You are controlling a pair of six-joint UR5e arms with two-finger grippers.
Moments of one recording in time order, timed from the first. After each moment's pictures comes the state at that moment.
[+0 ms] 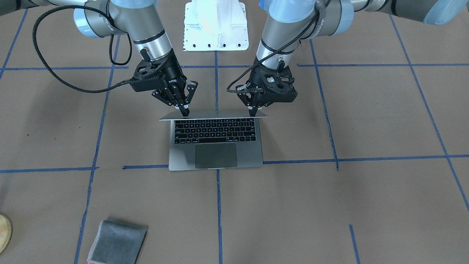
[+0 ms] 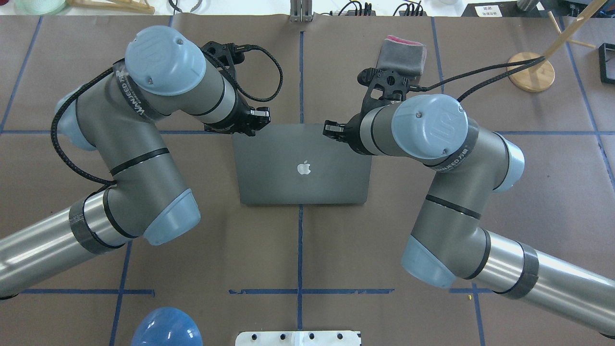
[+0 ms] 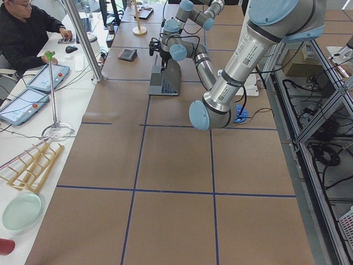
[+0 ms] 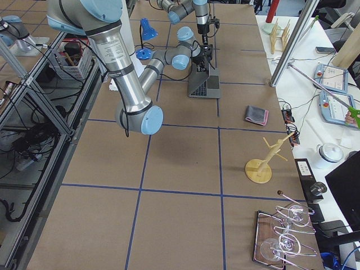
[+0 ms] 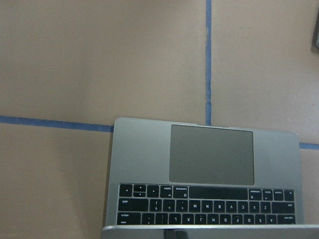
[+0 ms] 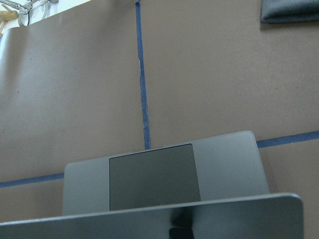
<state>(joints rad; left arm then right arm) -0.67 -2.27 -1.75 -1.66 -1.89 -1.25 0.57 -1.01 1.81 -1.29 1.65 1.40</state>
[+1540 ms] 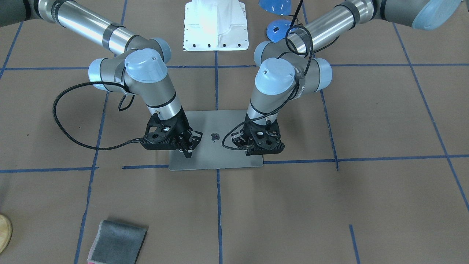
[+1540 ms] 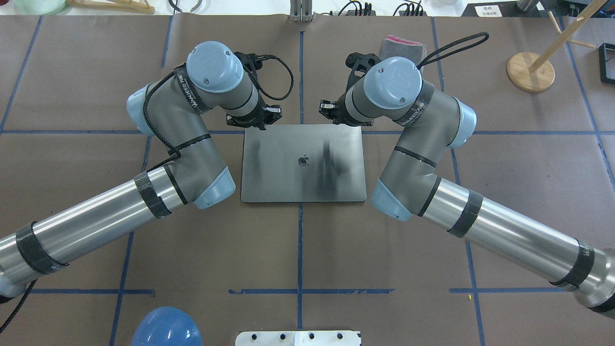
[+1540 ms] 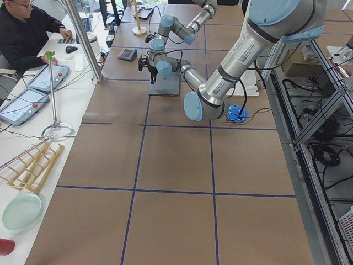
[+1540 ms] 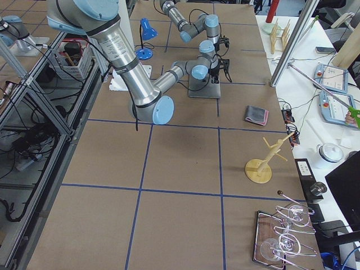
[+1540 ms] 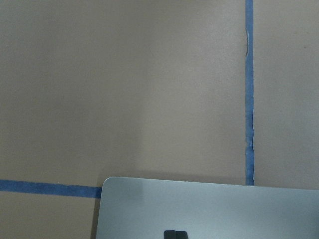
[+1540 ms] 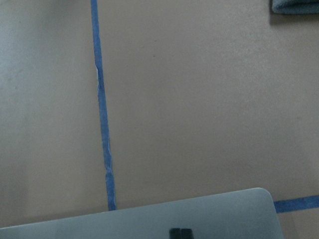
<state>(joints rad) -0.67 -2.39 -1.29 -1.94 -1.89 -1.25 0.67 -0.86 1.42 -1.13 1.80 1.37</state>
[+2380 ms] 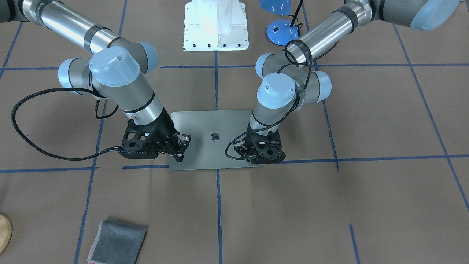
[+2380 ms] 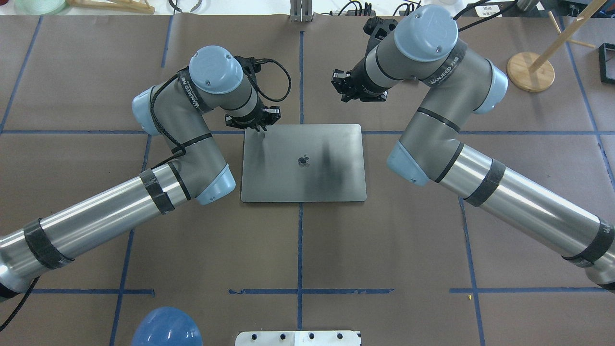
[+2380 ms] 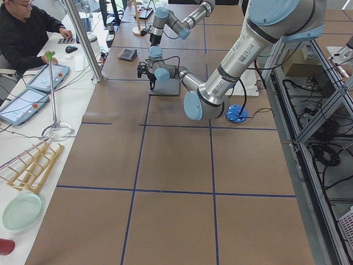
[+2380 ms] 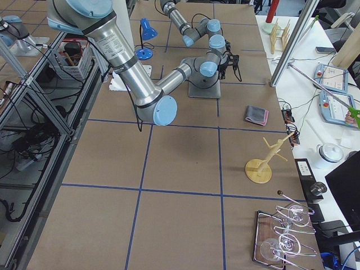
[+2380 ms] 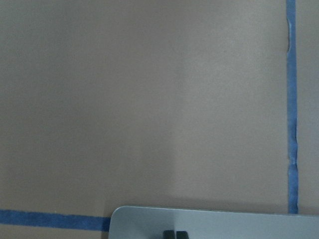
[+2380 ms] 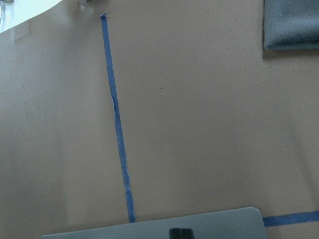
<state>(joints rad) -0.69 -2.40 -1.23 -1.98 -1.92 -1.25 0.78 -0.86 1.46 -1.13 1.98 1.37</state>
